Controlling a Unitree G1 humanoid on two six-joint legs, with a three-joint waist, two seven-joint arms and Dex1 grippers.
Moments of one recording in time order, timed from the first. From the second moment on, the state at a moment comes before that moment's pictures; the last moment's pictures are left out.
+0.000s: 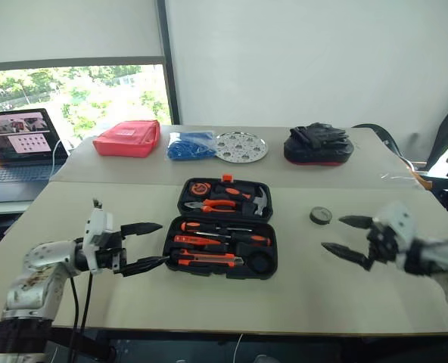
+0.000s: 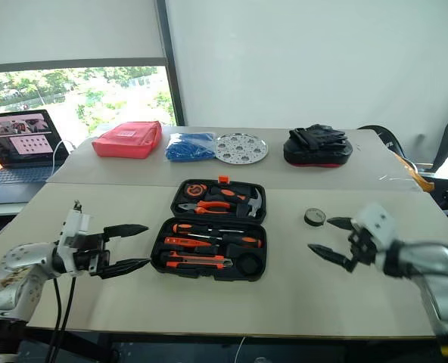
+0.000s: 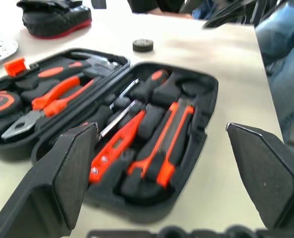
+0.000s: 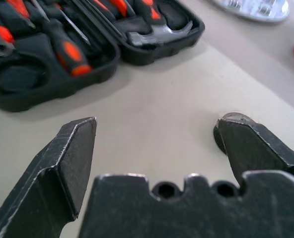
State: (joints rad) left arm -0.26 0.69 0.17 0.06 -0.55 0.18 -1.33; right arm -0.38 -0.91 -0.08 0.08 0.32 0.40 0.96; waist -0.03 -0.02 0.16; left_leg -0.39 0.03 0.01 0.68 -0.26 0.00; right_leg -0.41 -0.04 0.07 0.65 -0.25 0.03
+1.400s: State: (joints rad) left arm -0.22 0.65 0.14 -0.02 -0.55 0.18 -1.30; right arm -0.82 -0.74 0.28 -0.12 0.30 0.82 1.43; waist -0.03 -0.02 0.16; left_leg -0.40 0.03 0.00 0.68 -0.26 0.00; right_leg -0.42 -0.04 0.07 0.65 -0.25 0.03
